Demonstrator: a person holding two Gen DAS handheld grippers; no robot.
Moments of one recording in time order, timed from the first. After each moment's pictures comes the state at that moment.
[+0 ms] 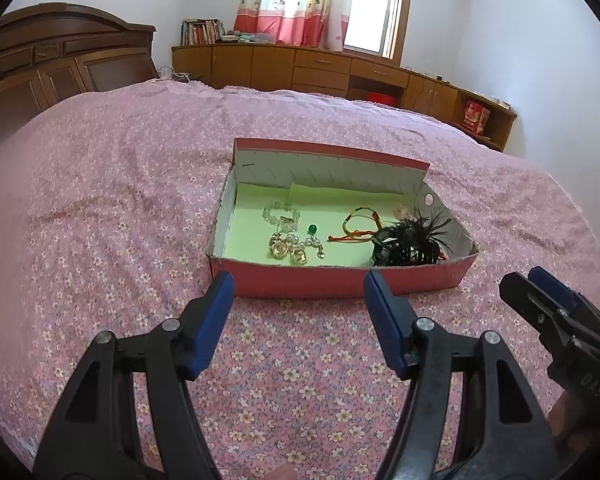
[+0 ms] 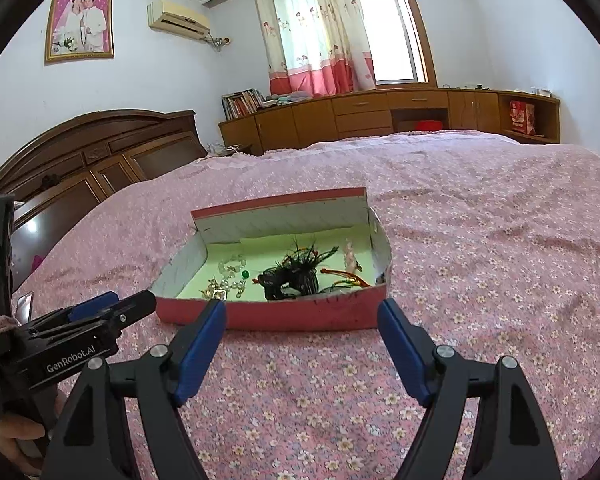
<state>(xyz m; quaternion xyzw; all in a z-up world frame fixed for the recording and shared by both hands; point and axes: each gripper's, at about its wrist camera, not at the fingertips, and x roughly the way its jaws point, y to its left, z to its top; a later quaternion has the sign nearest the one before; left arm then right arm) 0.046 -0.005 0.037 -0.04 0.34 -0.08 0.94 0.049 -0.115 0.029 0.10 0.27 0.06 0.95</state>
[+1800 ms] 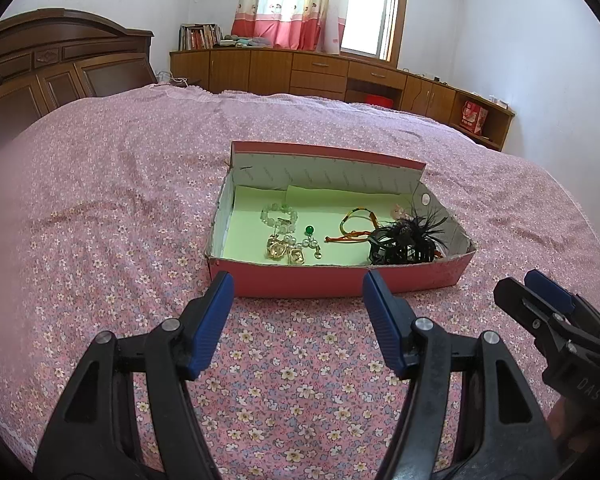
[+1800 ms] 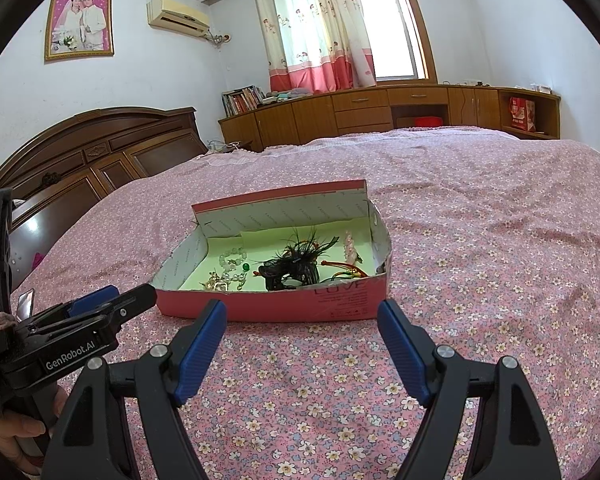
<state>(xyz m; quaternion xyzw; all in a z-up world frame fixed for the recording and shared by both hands) 0.041 -0.008 0.039 -0.03 0.33 -0.08 0.94 0.044 -0.115 0.023 0.10 0.28 0.06 0.95</state>
